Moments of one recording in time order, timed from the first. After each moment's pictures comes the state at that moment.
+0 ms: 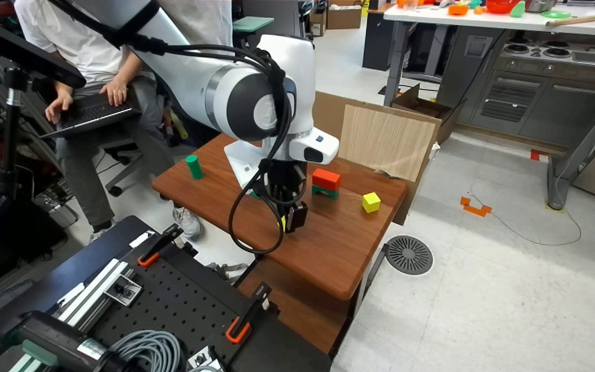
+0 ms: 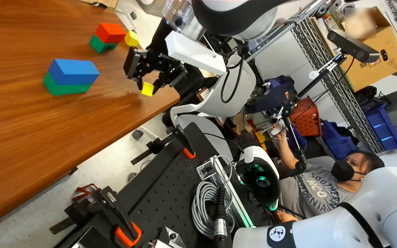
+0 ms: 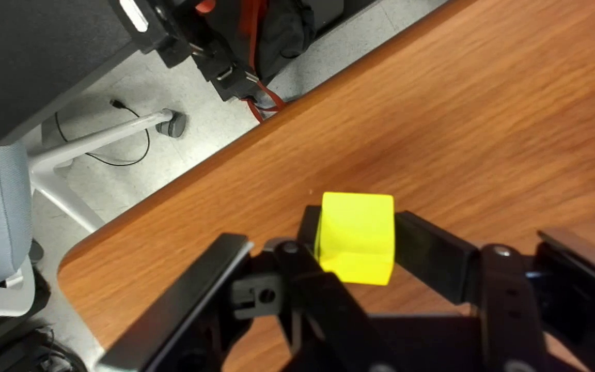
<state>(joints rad) 0.04 0.41 -0.17 -2.23 -0.03 2.44 0.42</state>
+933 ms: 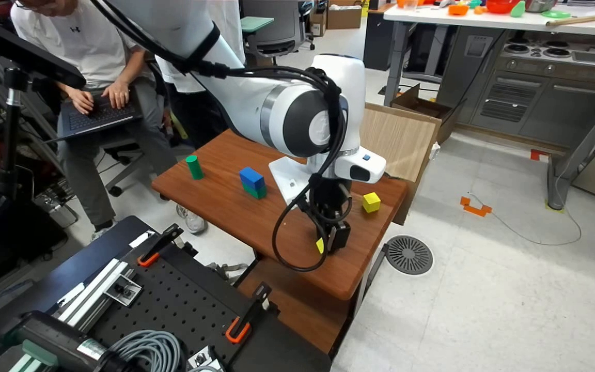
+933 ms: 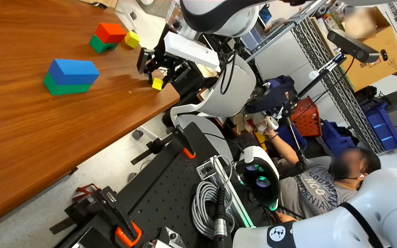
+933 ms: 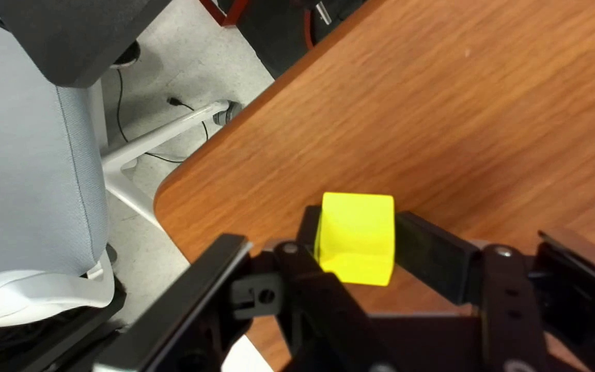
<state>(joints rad) 0.00 0.57 -0.25 -2.05 -0.08 2.38 0.46</state>
